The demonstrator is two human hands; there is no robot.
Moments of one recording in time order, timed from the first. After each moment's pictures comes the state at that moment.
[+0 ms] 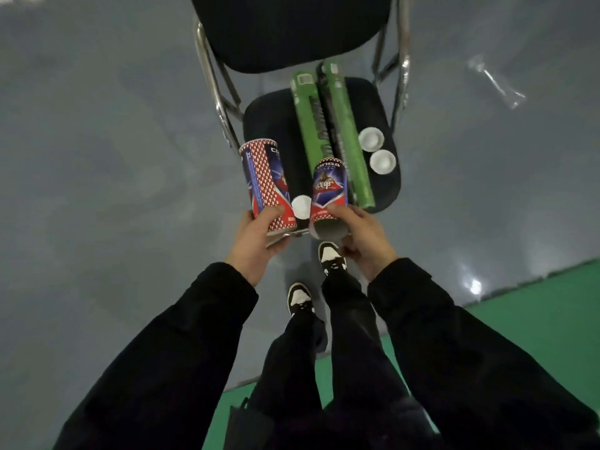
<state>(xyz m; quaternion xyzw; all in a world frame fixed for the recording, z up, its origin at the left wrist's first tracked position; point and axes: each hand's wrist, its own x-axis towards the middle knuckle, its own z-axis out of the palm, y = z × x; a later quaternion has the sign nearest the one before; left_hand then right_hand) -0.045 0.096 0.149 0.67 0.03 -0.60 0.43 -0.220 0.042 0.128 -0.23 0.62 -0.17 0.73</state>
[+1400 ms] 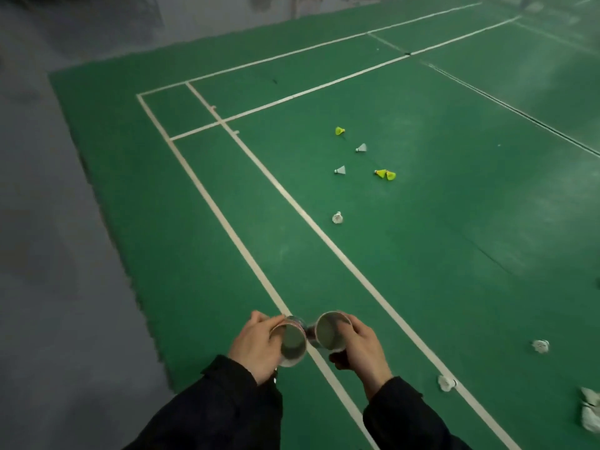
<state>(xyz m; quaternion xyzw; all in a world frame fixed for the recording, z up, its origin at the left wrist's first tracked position) -0.989 0.413 0.324 0.05 -0.90 -0.35 -0.24 -0.976 0.614 0.328 0.27 0.71 -0.62 0.20</state>
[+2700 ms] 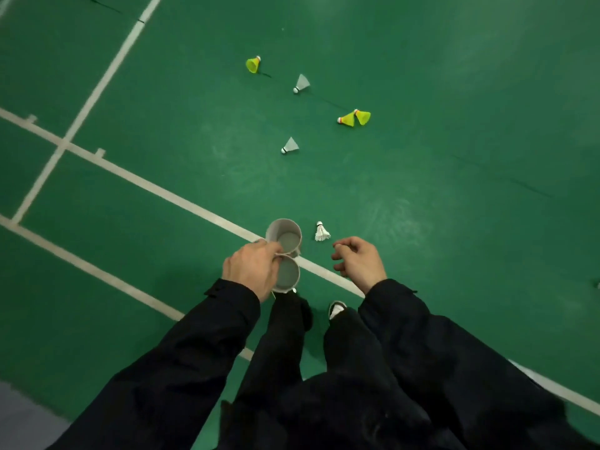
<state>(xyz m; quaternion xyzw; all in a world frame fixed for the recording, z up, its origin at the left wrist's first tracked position) -1.831 0.586 0.160 -0.26 -0.93 -0.05 -0.27 -1.736 0.780 0.108 0.46 0.63 -0.61 0.14</state>
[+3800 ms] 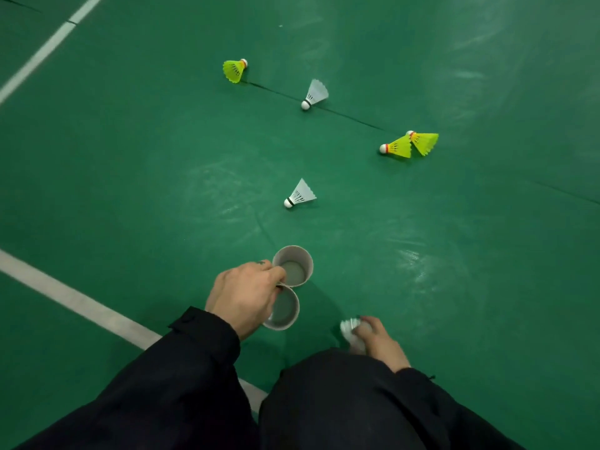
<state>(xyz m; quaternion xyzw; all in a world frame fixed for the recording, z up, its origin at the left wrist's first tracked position) -2.114 0.643 -0.318 -0.40 -0.90 -0.03 -0.18 -1.891 0.833 -0.461 0.24 0.87 -0.35 0.24</state>
